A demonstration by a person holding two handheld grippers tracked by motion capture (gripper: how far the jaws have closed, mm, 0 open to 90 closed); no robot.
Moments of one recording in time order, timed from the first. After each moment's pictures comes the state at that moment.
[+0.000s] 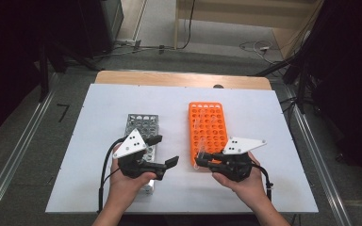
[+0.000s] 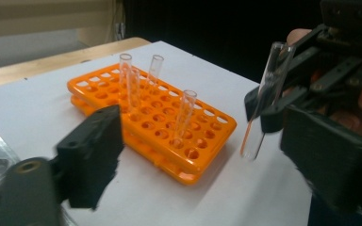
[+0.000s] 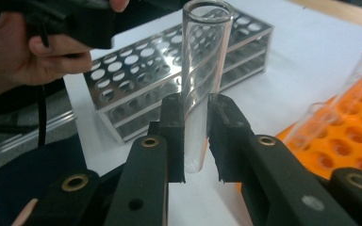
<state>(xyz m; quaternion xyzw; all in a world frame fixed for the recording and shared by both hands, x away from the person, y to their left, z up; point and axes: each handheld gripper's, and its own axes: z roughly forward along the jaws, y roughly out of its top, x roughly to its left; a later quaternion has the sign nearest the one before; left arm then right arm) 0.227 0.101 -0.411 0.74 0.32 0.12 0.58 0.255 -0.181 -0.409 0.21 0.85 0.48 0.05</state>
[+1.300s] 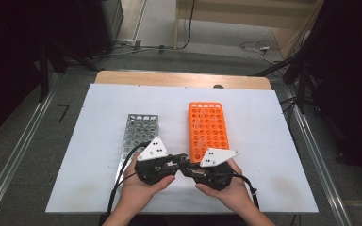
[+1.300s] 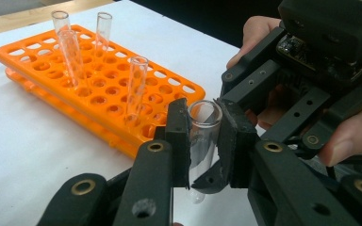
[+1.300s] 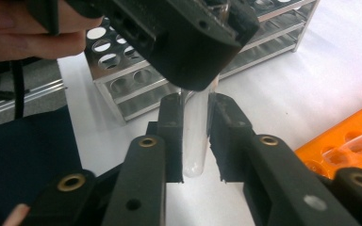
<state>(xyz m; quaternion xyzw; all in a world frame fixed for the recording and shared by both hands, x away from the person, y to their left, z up) 0.224 0.068 -0.417 0.79 0.30 0.09 0.53 0.244 -0.147 -0.435 0.18 0.88 0.44 0.06</state>
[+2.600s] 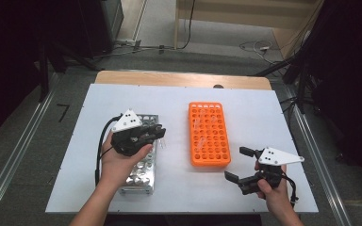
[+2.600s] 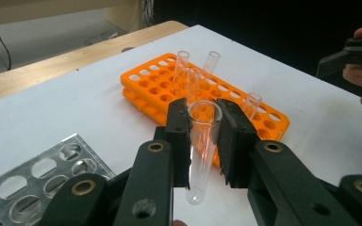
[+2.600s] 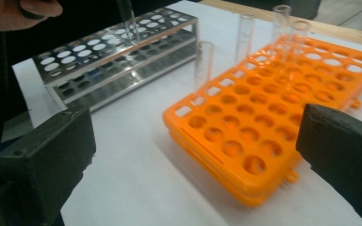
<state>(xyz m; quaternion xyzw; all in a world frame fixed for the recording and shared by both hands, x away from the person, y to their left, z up) 0.272 0.129 -0.387 0.75 0.36 0.17 0.53 0.248 -0.273 -0.433 0.27 0.80 0.52 0.11</state>
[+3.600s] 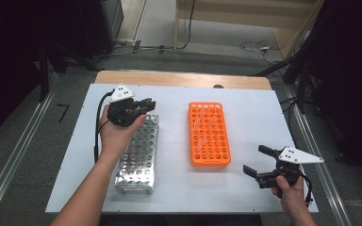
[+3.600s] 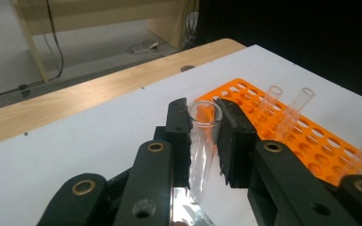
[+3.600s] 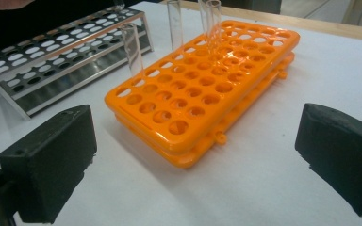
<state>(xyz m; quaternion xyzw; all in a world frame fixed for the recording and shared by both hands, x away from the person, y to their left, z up) 0.339 0.156 -0.385 0.72 0.41 0.22 0.51 0.262 -0.321 -0.449 0.32 0.78 0.52 0.14</state>
